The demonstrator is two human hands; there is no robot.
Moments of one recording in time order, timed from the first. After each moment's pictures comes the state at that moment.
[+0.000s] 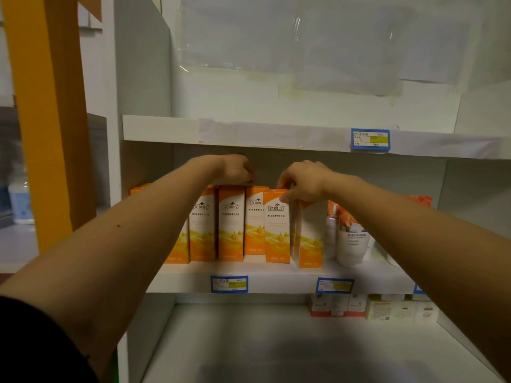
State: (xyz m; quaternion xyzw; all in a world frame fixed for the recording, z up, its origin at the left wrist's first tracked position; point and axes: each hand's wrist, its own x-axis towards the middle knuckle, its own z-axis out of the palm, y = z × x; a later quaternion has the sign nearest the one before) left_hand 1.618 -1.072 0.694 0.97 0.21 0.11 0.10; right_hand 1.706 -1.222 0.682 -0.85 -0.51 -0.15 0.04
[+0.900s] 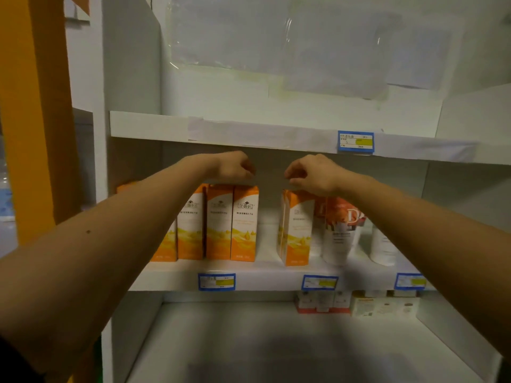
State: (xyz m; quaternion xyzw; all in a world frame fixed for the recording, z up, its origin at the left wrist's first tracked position) left_hand 1.622 -1.087 0.695 0.98 0.15 0.13 0.09; right_hand 1.716 -1.253 0.689 -0.85 -0.48 -0.14 0.15
